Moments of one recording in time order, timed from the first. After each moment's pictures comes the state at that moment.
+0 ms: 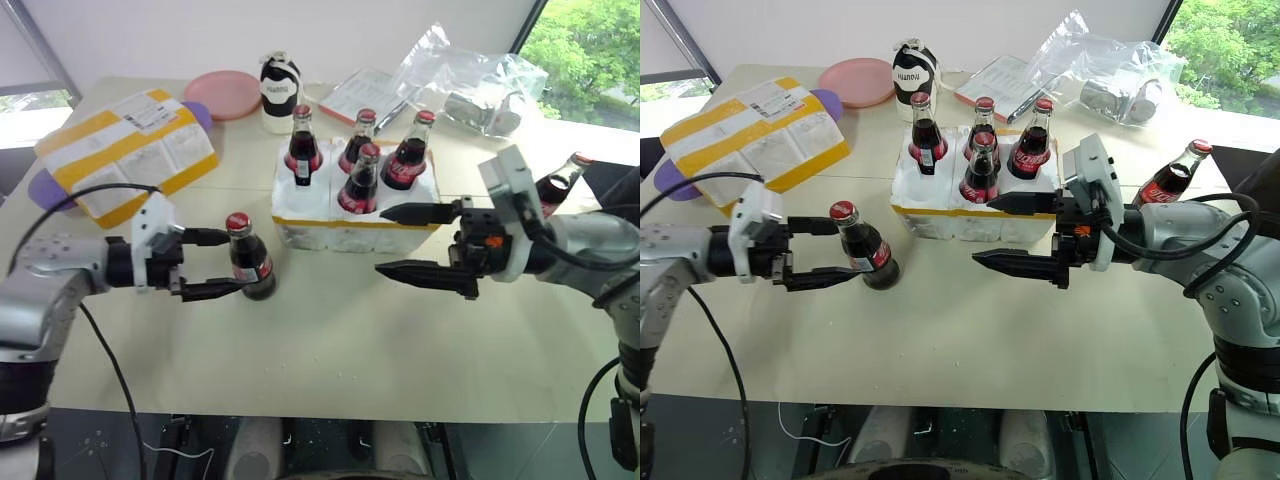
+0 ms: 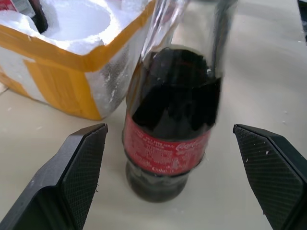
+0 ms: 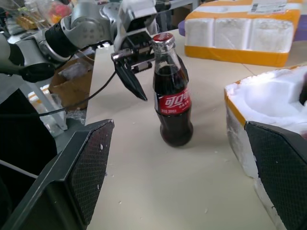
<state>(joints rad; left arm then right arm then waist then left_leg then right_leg) -0.31 0.86 0.11 -0.20 -0.53 0.53 -1.20 -0.49 -0.88 -0.16 -0.48 1.03 0.89 0.89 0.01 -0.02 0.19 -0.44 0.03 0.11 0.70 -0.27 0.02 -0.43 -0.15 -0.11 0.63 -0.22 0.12</state>
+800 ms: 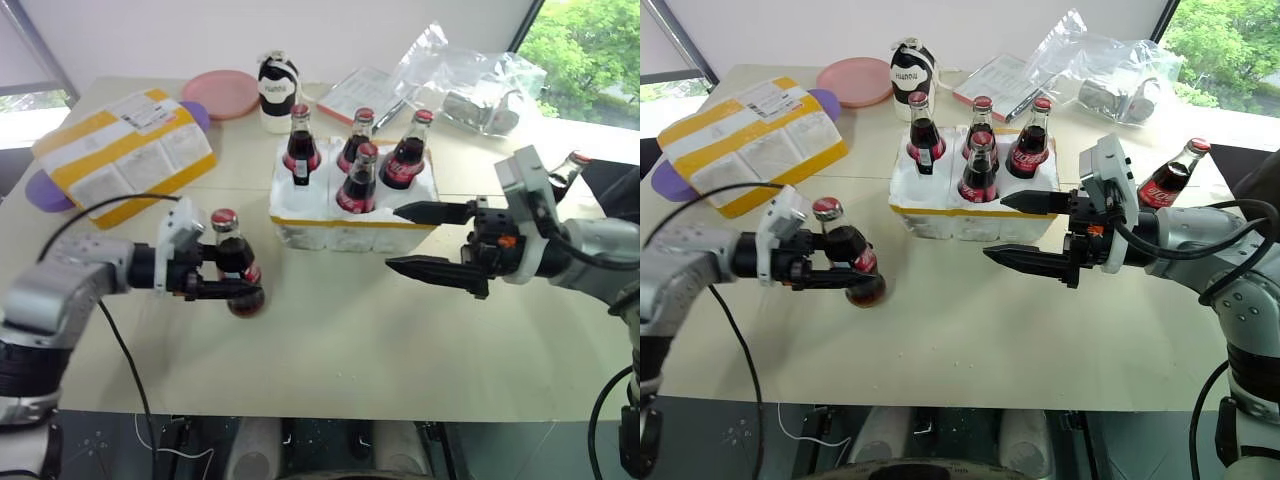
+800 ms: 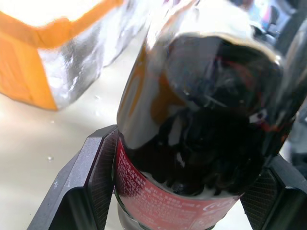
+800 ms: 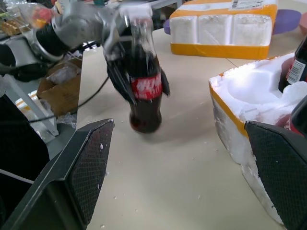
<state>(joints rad) -0.50 0.96 0.06 -0.16 -0.69 0.79 -1.28 -0.43 -0.90 -0.21 -0.50 1.05 0.90 0.85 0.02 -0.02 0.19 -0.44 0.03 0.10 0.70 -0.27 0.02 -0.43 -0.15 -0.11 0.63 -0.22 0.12</state>
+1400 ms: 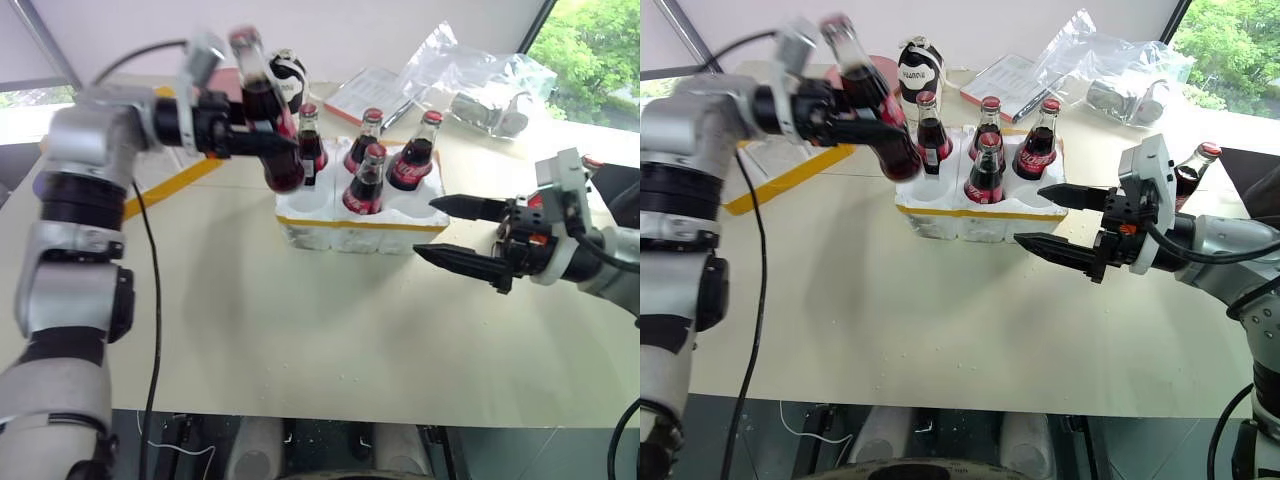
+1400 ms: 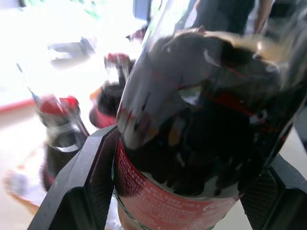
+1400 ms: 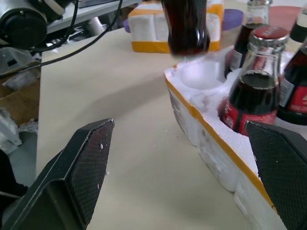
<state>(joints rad) -1.24 0.60 -0.17 0.70 -0.39 0.49 -1.43 -0.28 -0.93 -0.37 -0.51 1.03 0.87 0.80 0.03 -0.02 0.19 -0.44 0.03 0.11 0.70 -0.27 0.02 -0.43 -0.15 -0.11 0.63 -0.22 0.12</state>
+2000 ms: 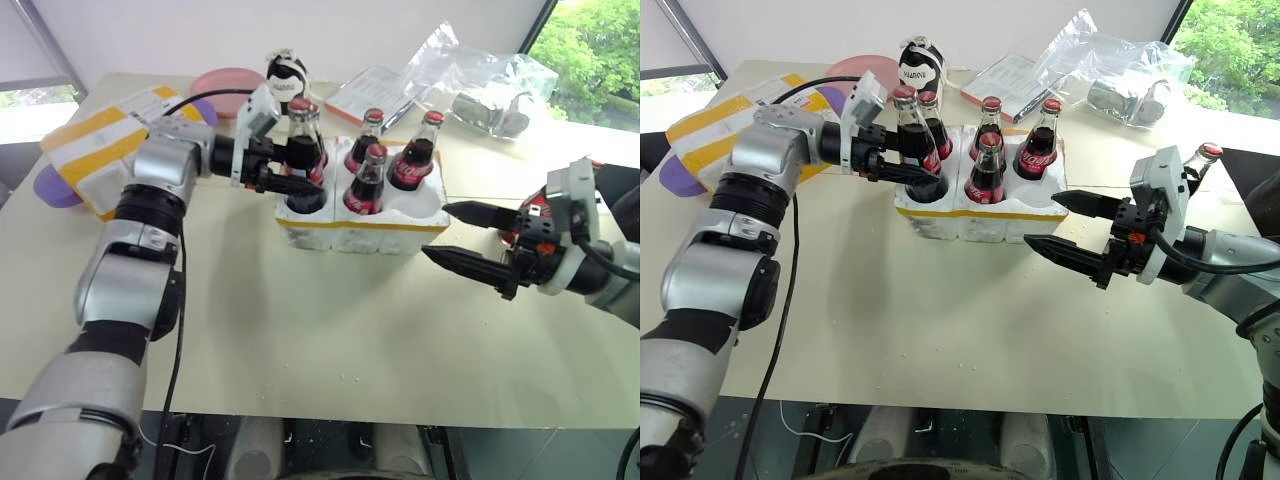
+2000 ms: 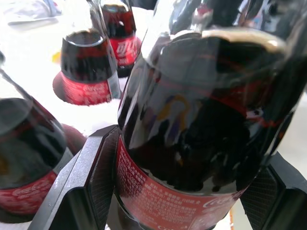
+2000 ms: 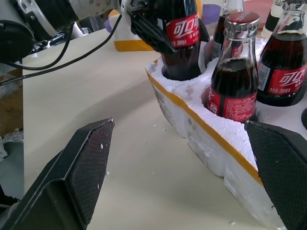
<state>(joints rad) -1.23 0.45 -0.18 0.88 -0.20 0.25 -1.45 -0.20 -0.93 -0.42 -0.54 1.05 0.86 0.73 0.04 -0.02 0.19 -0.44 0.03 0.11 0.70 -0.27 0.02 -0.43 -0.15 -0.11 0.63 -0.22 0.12</state>
